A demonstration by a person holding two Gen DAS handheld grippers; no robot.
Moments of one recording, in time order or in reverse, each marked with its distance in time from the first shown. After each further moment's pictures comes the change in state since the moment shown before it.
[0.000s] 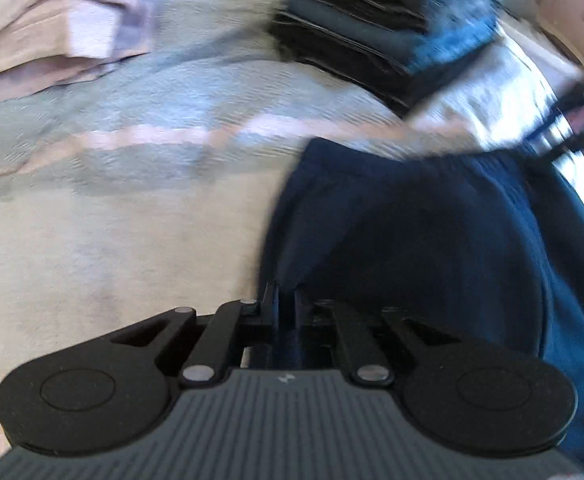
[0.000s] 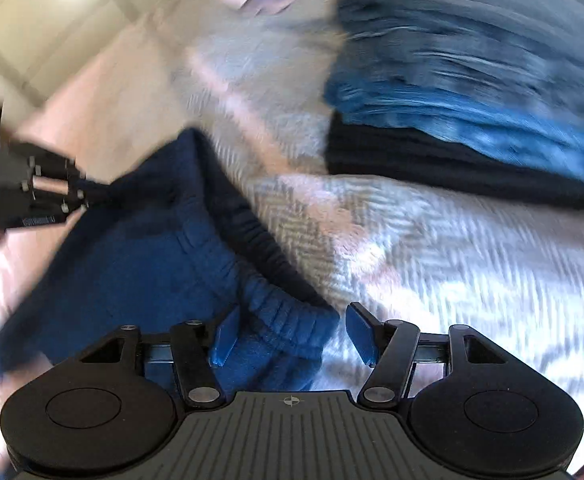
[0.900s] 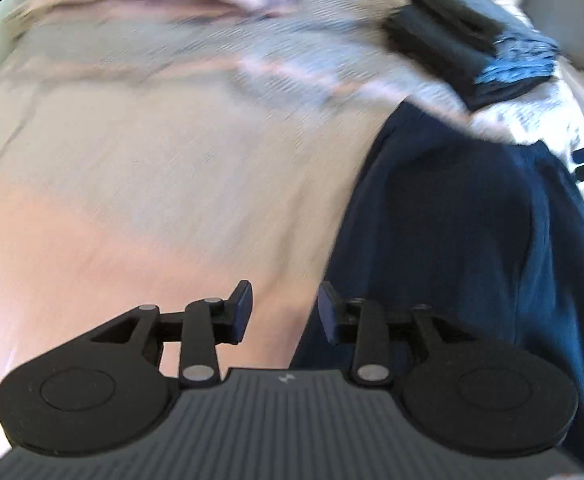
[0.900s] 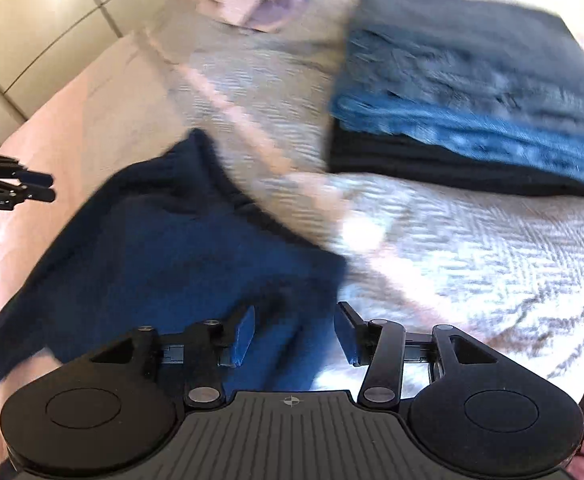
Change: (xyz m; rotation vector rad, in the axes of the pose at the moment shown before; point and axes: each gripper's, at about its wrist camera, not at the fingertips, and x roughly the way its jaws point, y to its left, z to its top) left arm -0.120 0.045 -0.124 -0.249 0.042 0.157; right arm -0.032 0.063 -0.031 -0.074 -0.059 -0.107
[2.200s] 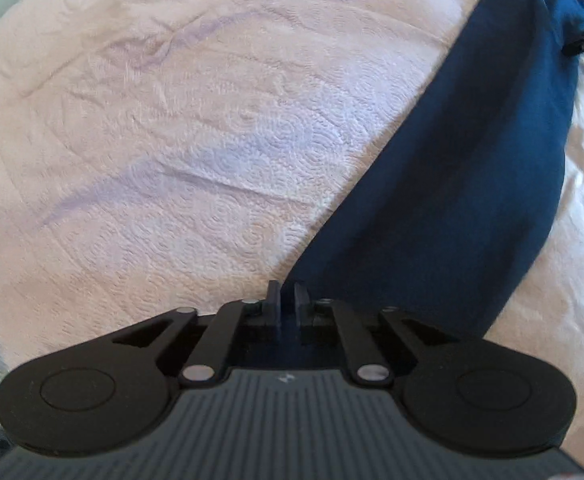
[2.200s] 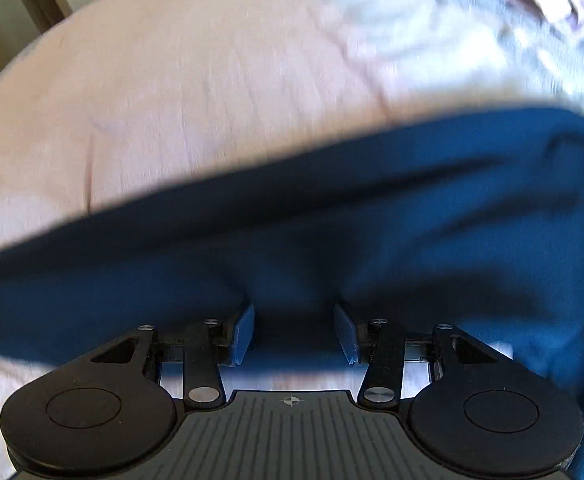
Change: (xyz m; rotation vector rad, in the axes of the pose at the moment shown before) left arm -0.140 0.206 -0.480 -0.225 0.183 0.157; right arm 0.154 0.367 -0.118 -0.293 0.140 0.009
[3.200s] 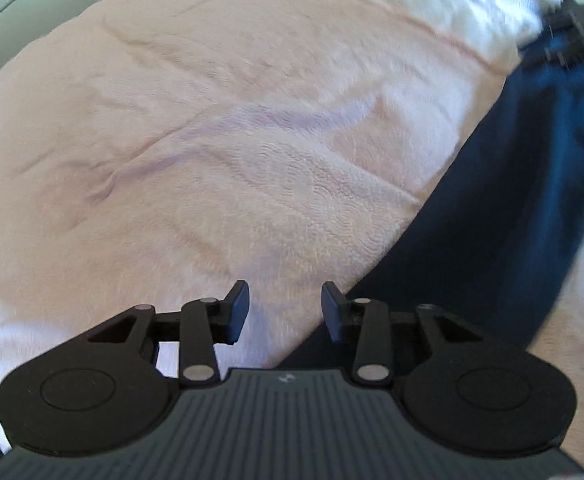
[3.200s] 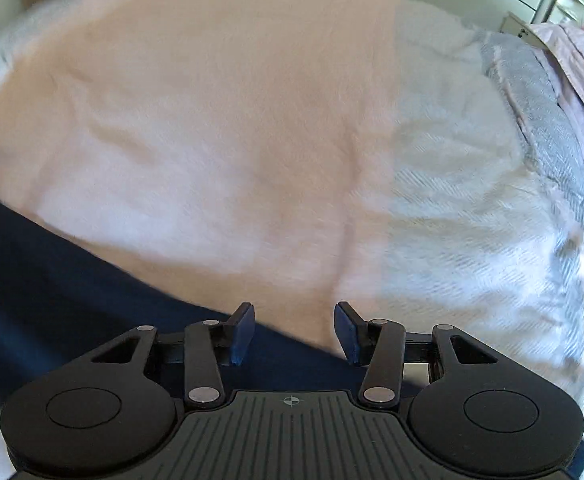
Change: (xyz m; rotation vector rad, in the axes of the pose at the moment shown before) left arm -0.009 -0.055 0.087 -0.184 -0.169 0.006; right arm 0.030 -0.054 0.140 -0.533 -0.084 0.078
